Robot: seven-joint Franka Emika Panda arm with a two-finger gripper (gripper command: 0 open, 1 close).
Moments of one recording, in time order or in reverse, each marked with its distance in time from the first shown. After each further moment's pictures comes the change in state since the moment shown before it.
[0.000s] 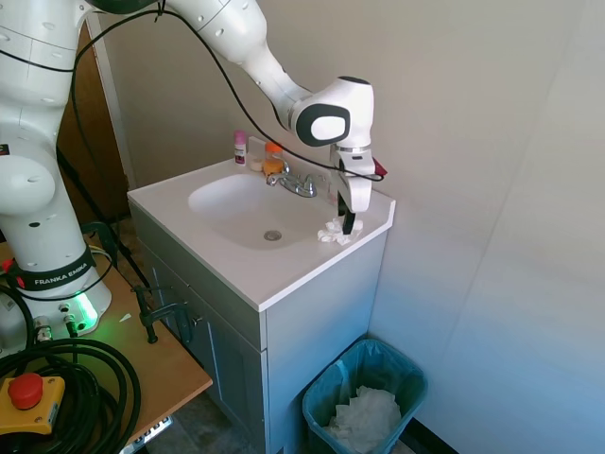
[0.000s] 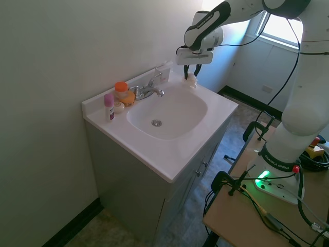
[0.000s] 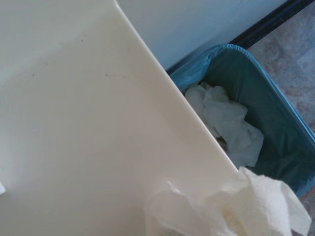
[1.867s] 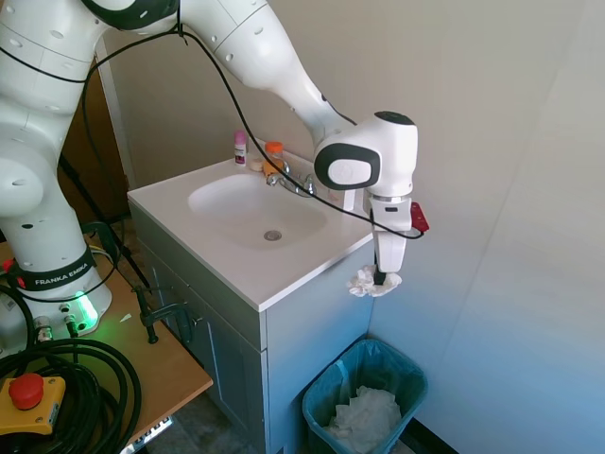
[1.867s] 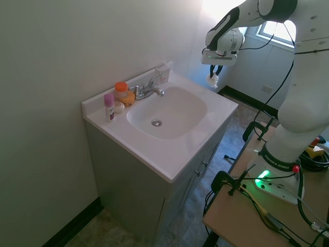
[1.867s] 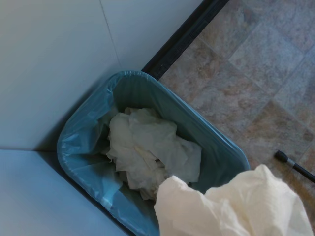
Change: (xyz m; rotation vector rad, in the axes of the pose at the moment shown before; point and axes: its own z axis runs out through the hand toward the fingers) arm 0.141 0.098 0.030 0.014 0.024 0.227
